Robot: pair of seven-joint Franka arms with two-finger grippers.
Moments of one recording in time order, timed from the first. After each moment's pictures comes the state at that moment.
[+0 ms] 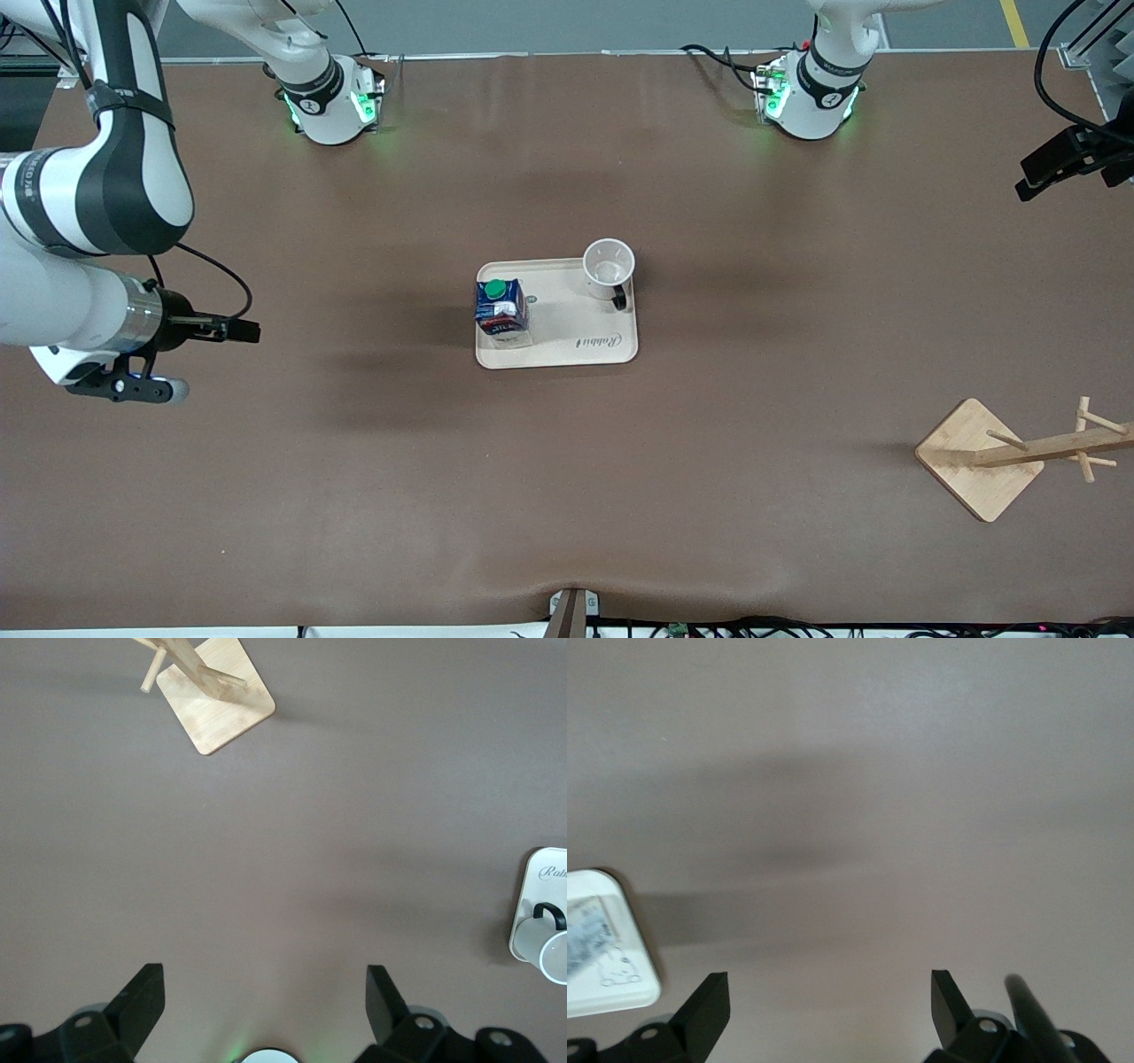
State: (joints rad) left arm 0.07 -0.07 -0.07 -1.53 0.04 1.45 -0.13; right arm 0.11 0.30 -0.08 -1.56 0.05 1.66 0.11
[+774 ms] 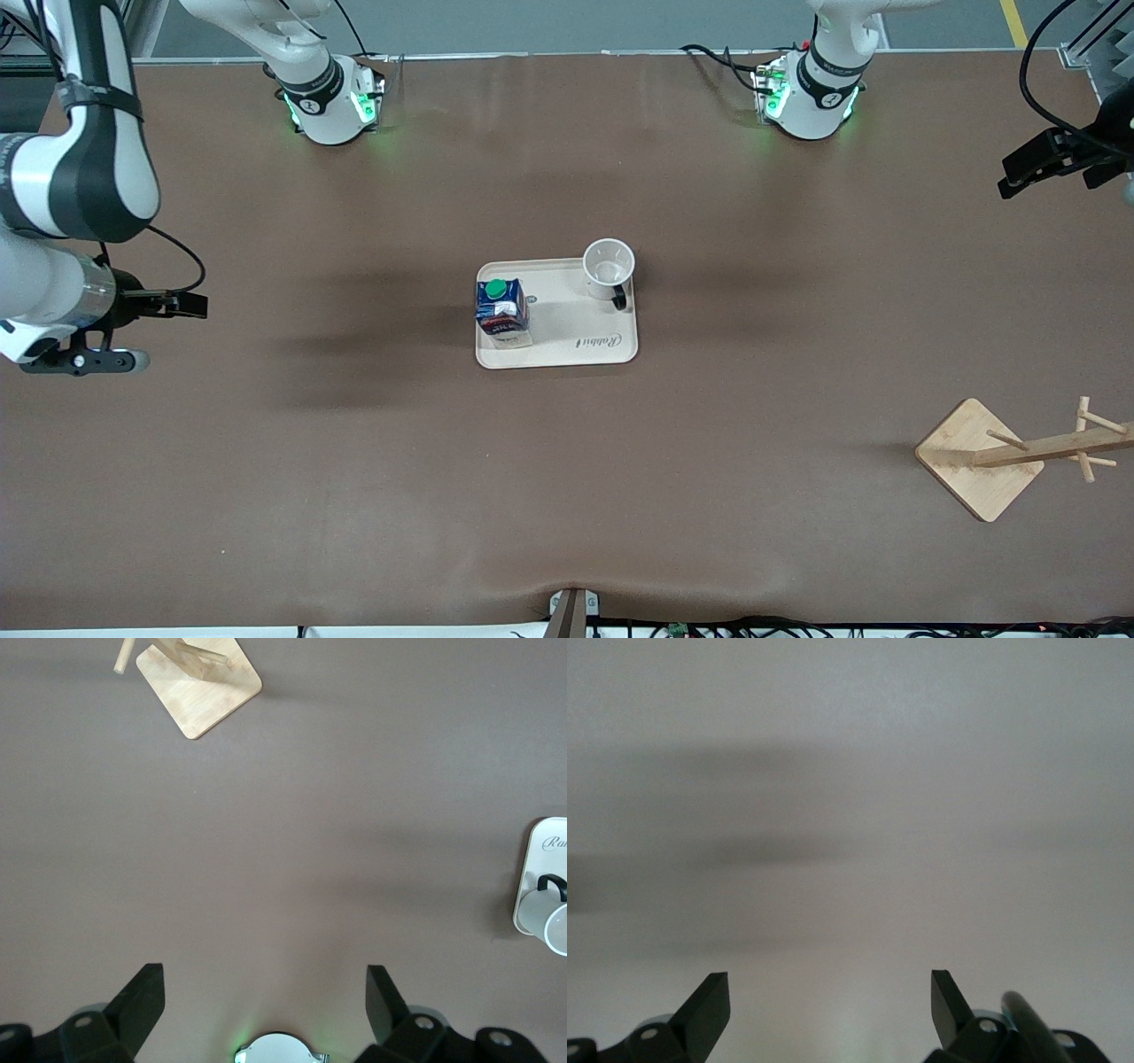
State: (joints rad) left arm 0.07 -0.07 -0.08 -1.54 0.04 1.41 -0.10; right arm 0.01 0.24 -0.08 -1.65 -0.06 1.66 -0.04
